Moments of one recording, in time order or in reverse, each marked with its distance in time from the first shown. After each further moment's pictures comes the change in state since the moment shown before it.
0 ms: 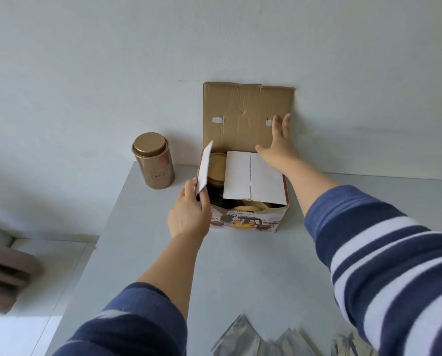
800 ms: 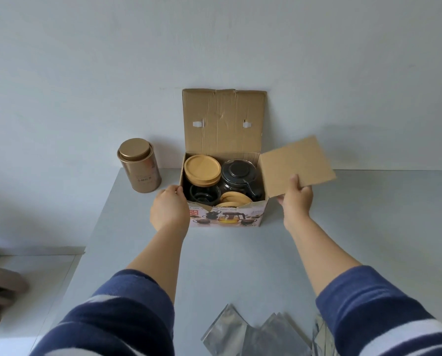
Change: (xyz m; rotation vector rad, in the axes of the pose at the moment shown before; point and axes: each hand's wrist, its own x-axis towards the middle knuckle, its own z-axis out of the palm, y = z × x) left_hand 0.014 0.000 -0.004 0.036 0.014 -0.133; right_hand -0.112 0.059 0.019 1.121 0.548 0.445
